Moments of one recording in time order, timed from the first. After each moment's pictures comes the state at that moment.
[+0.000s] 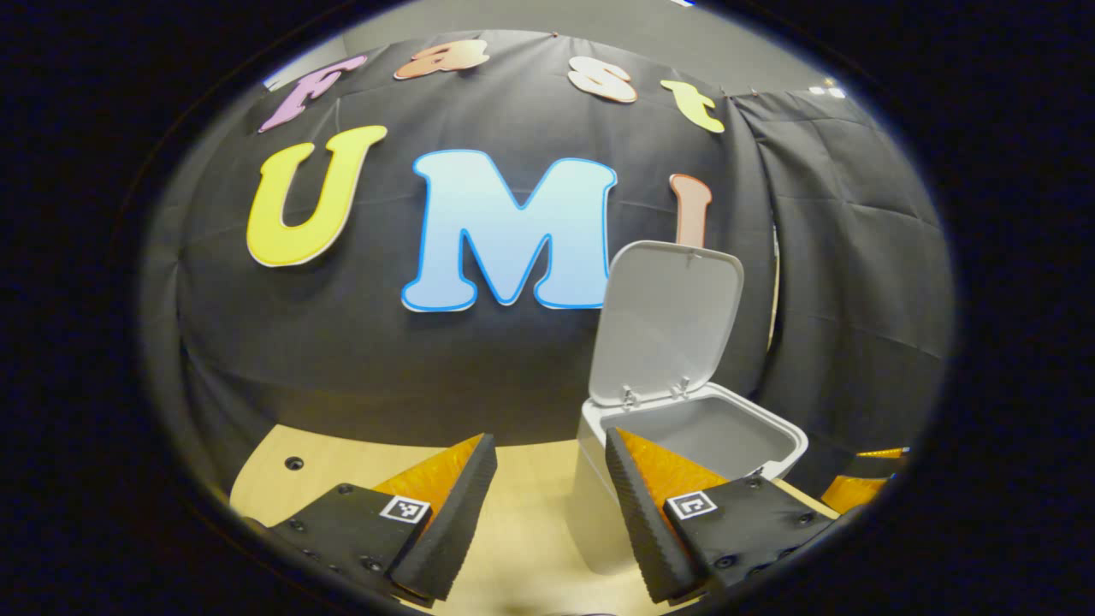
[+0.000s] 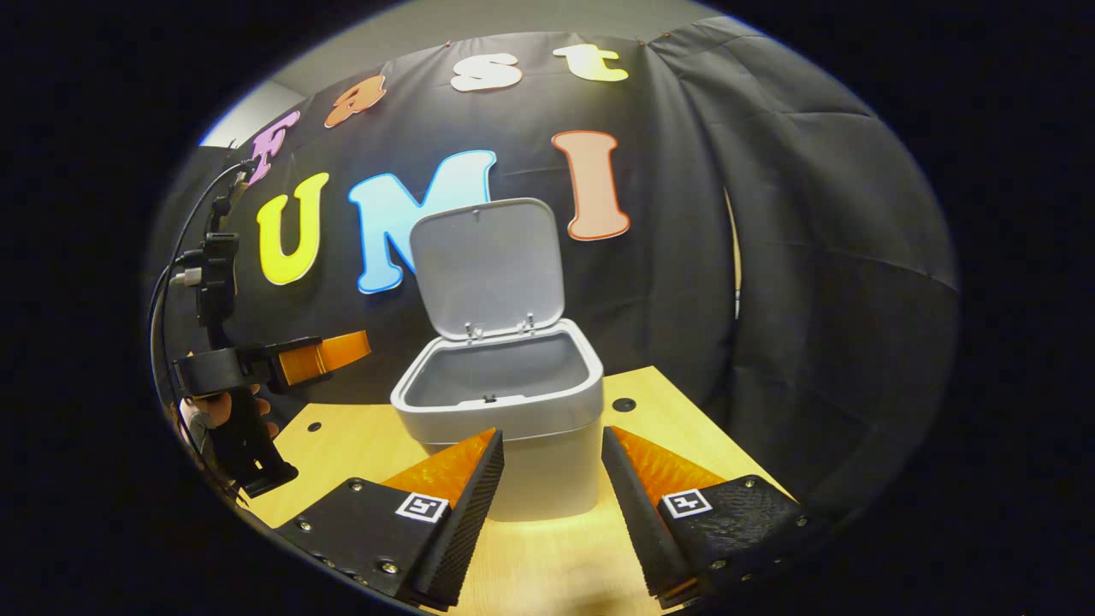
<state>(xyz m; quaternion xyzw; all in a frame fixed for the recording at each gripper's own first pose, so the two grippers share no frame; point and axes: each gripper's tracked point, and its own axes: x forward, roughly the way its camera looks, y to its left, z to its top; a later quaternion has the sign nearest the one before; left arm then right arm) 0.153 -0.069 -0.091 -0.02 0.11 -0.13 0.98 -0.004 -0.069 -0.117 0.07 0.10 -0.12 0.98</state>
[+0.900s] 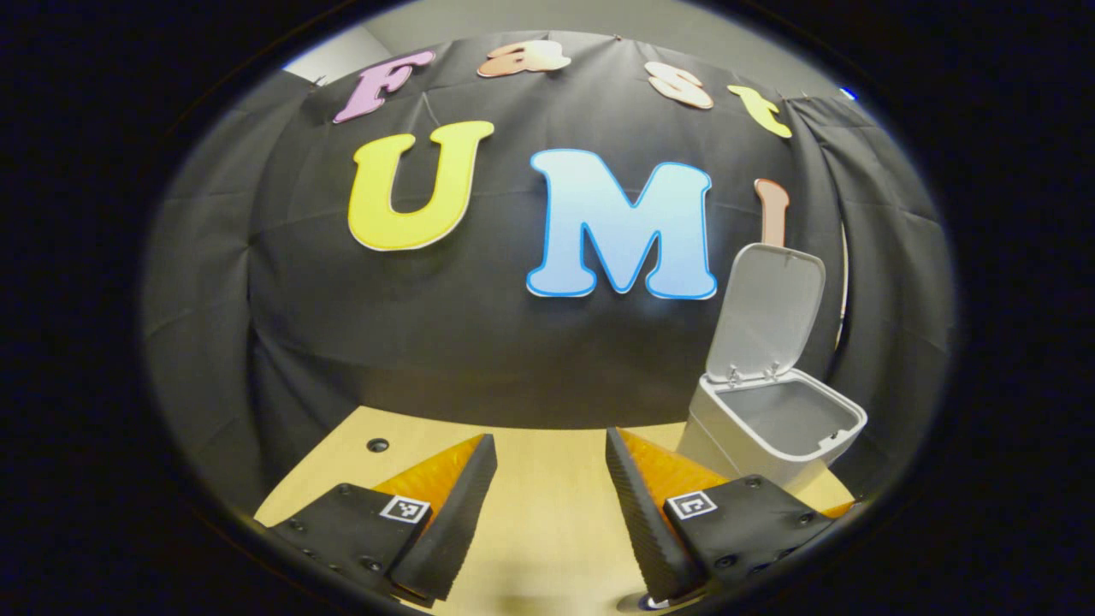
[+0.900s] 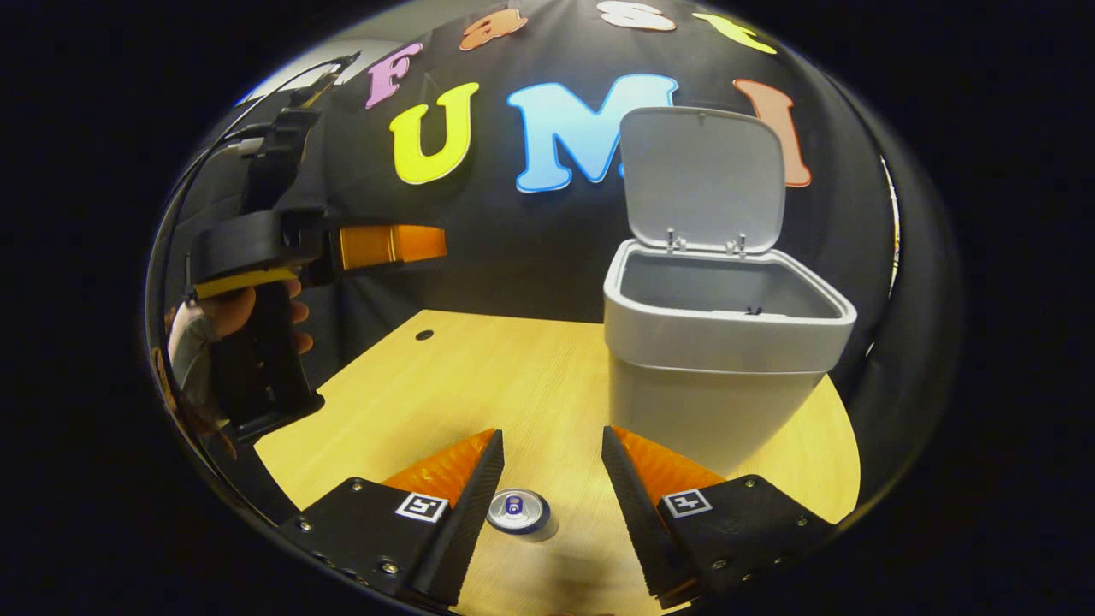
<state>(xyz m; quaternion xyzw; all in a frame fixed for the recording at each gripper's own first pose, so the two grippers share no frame) 0.116 0.056 -0.102 -0.02 0.12 -0.01 0.99 0.024 0.074 -0.193 0.00 0.22 0.10 0.97</state>
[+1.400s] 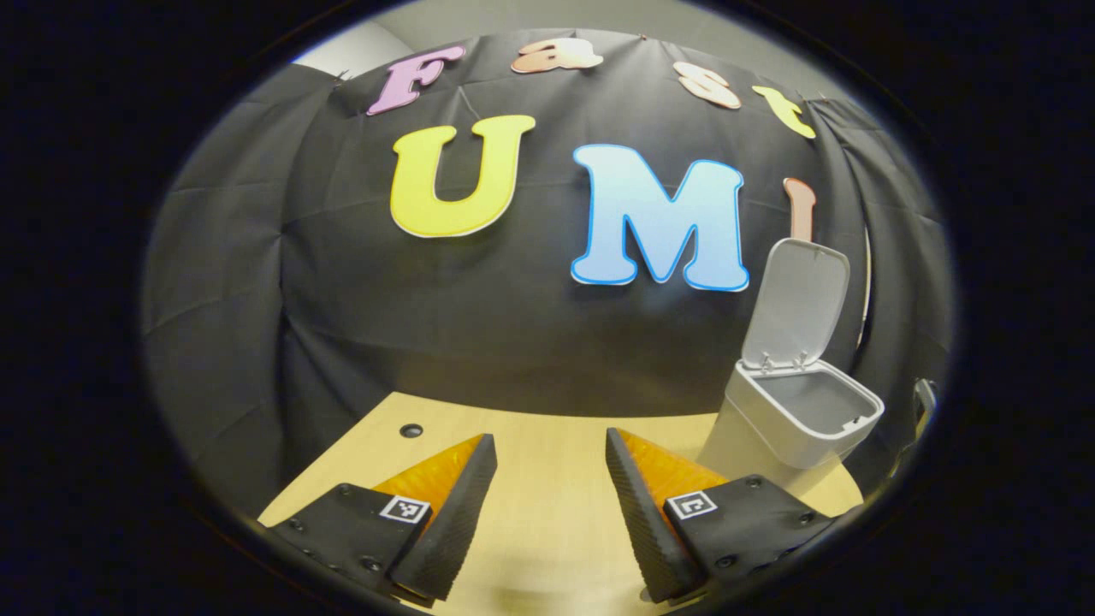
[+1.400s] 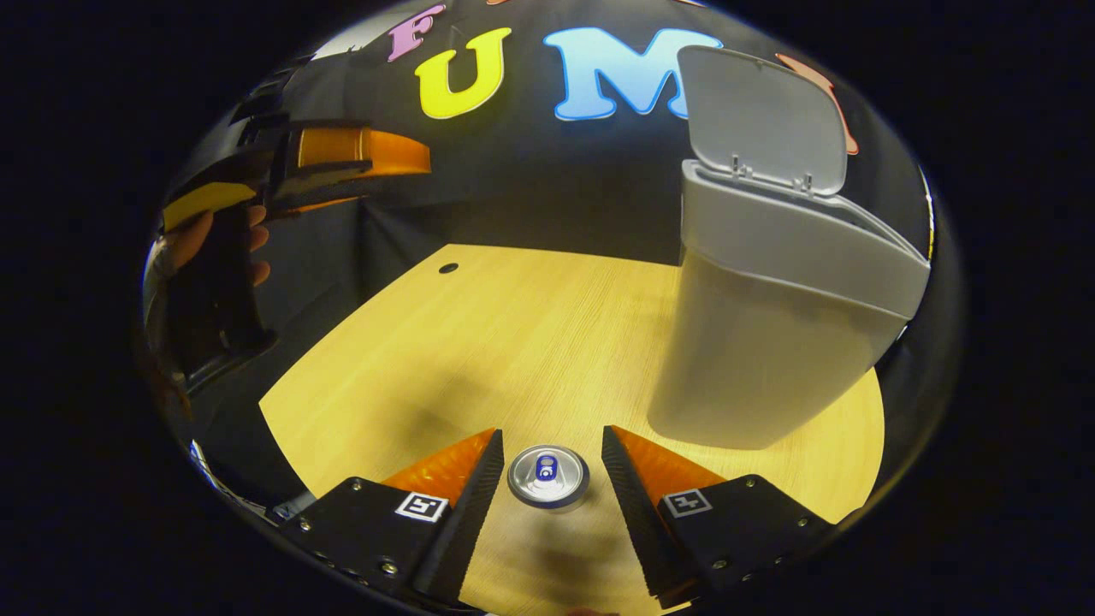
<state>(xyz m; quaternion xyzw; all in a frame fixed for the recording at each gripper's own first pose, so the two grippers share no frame) 0.091 0.104 -0.117 -0.03 0.13 0.03 0.99 0.015 0.101 -0.264 -0.02 0.32 0.14 0.94</state>
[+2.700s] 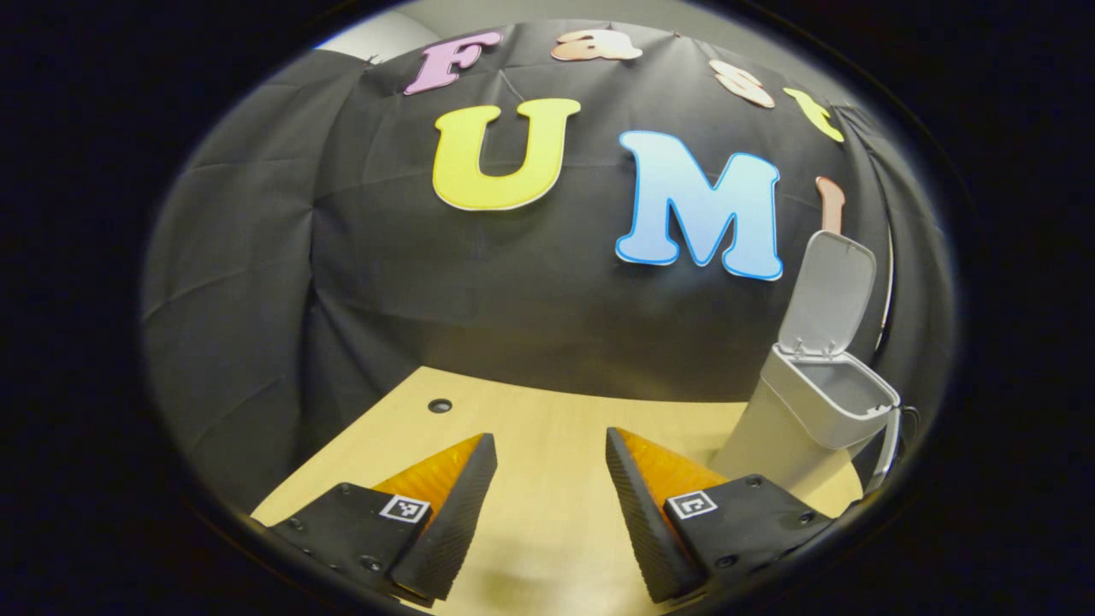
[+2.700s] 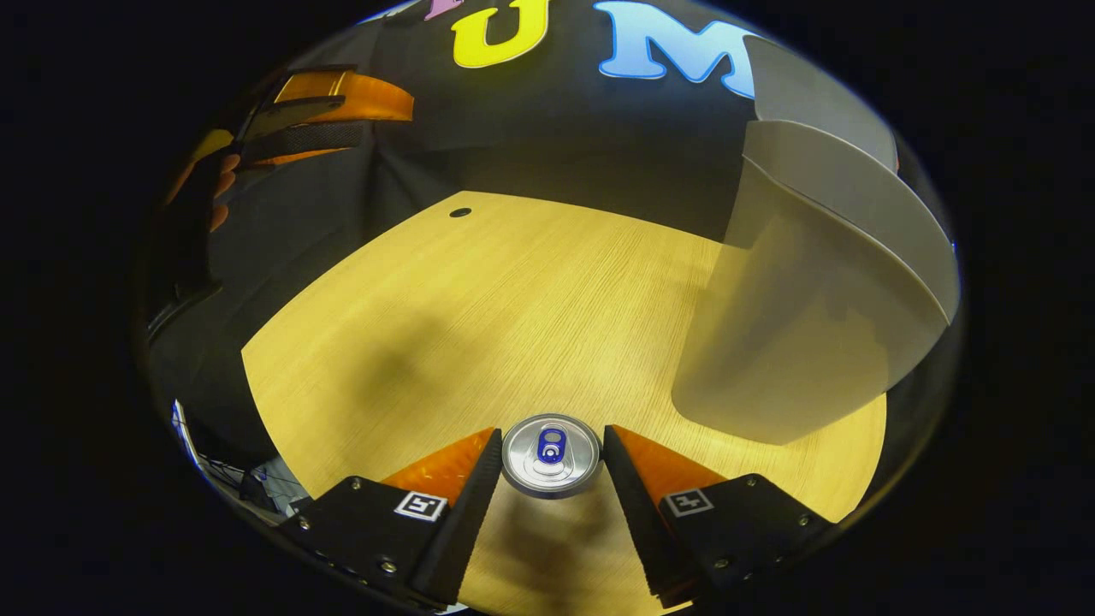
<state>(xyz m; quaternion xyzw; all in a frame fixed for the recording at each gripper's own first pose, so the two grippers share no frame) 0.071 0.143 -0.144 -0.05 0.16 0.07 0.98 0.015 0.115 -0.302 -0.08 0.37 0.16 0.91</state>
